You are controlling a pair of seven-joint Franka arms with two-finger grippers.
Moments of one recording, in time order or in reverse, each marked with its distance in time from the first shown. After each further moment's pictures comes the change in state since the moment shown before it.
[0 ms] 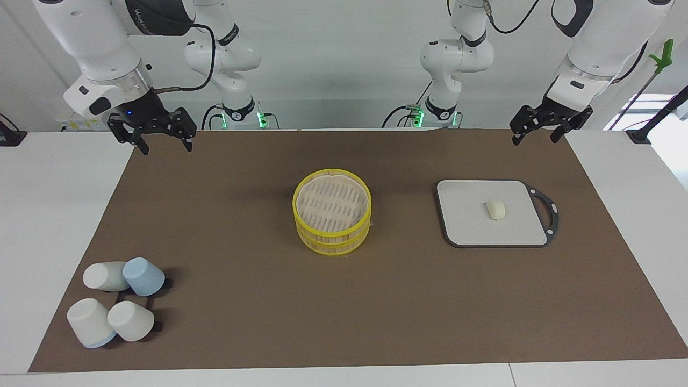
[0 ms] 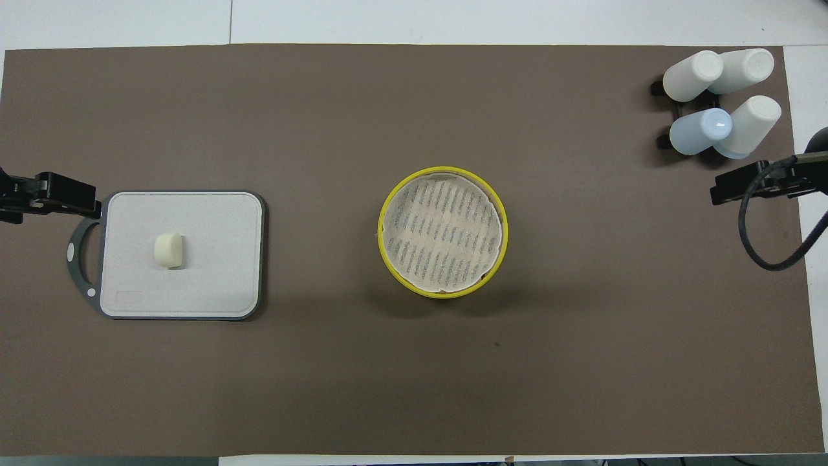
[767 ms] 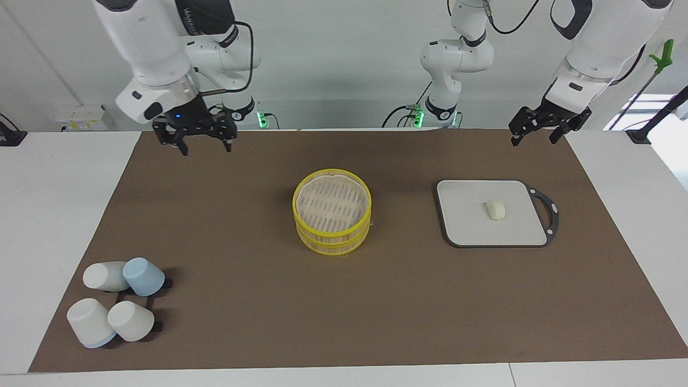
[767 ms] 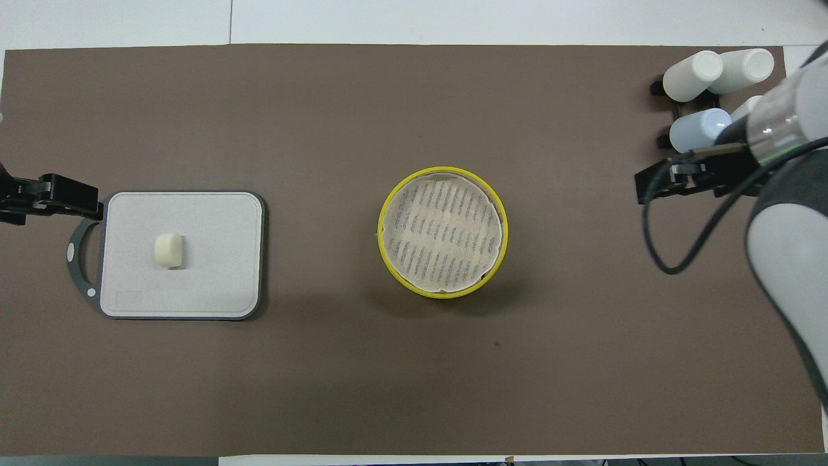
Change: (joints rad) left arm 0.000 0.000 0.000 -0.009 0.000 0.003 0.000; right arm 0.059 0.141 0.215 0.194 -0.013 -0.080 0.276
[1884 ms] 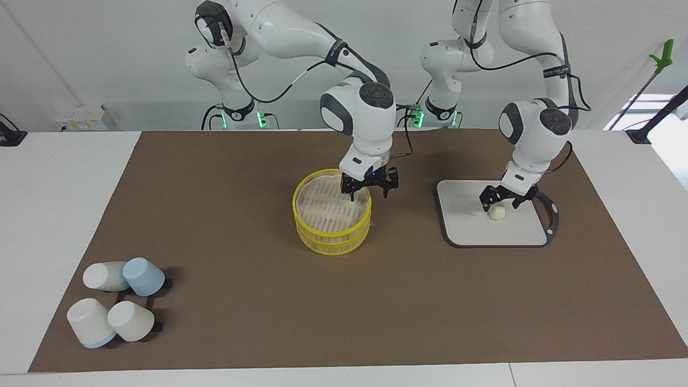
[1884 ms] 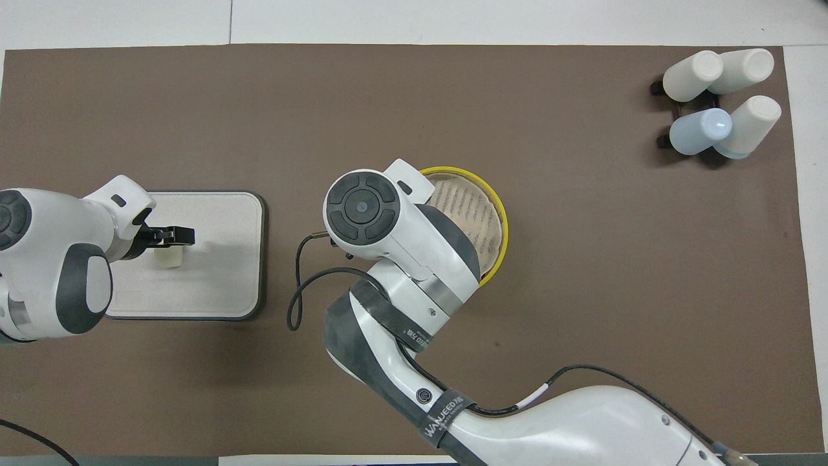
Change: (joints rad) left arm 0.058 0.113 0.017 -0.684 0.002 0.893 0.050; right arm 0.453 0.341 0.018 -0.131 -0.107 0.558 0.483
